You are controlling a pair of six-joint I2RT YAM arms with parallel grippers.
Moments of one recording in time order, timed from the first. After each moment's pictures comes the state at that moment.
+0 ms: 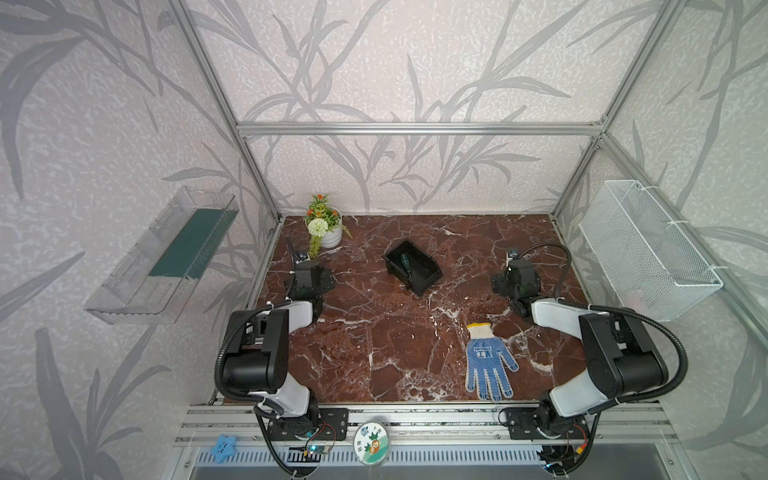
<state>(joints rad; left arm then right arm) 0.04 1.57 0.58 0.41 -0.31 -0.13 0.15 1.55 0.61 0.32 0.35 -0.02</state>
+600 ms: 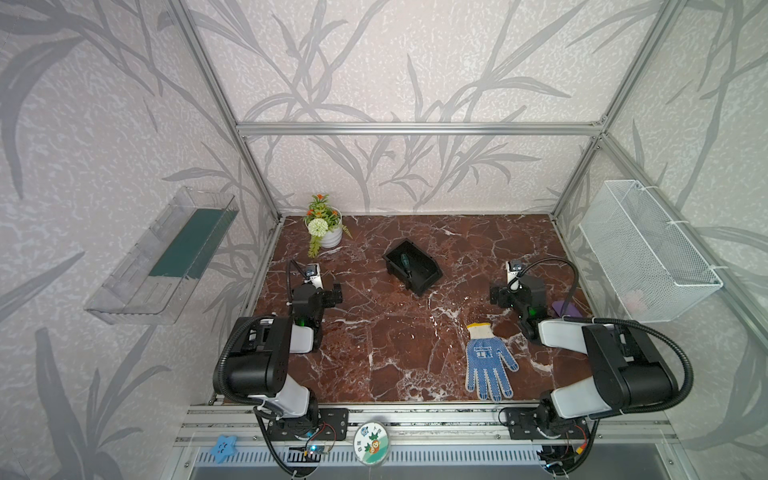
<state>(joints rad) 0.04 1.56 0.33 0.90 -0.05 -0.02 0.13 1.50 0.42 0.60 0.09 -0.05</state>
